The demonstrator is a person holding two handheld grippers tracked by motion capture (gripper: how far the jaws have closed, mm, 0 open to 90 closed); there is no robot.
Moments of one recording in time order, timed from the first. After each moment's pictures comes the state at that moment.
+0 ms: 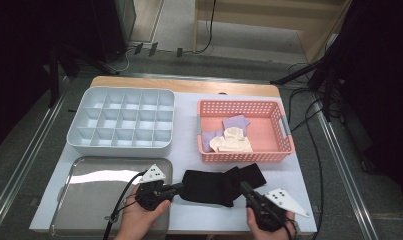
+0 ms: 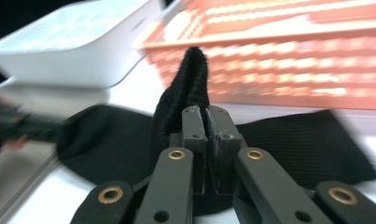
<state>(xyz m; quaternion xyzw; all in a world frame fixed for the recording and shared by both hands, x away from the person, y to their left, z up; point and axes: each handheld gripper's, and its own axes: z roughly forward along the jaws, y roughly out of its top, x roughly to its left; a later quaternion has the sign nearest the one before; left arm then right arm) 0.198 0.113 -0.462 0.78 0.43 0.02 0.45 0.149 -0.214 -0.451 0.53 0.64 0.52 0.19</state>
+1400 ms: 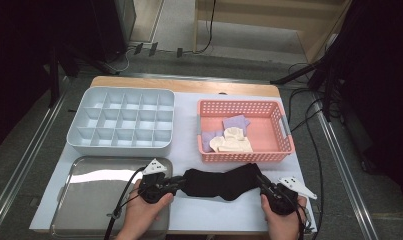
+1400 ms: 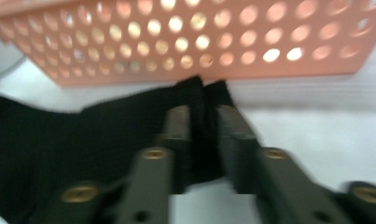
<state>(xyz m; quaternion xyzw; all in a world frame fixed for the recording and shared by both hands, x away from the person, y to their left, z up) 0.214 0.108 -0.471 0.78 0.46 0.02 0.43 0.194 -0.256 -0.492 0.58 0.65 0.45 0.20</state>
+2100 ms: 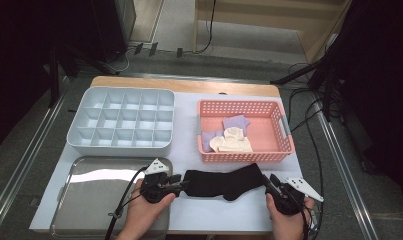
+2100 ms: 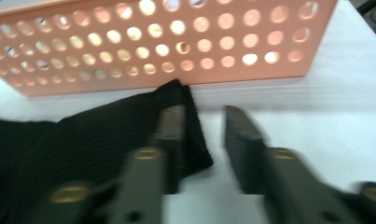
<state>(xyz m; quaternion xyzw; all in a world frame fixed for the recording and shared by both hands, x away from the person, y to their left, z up) 0.218 0.104 -0.475 0.77 0.46 0.02 0.43 0.194 -0.272 -0.493 0.61 0.62 0.44 0.23</state>
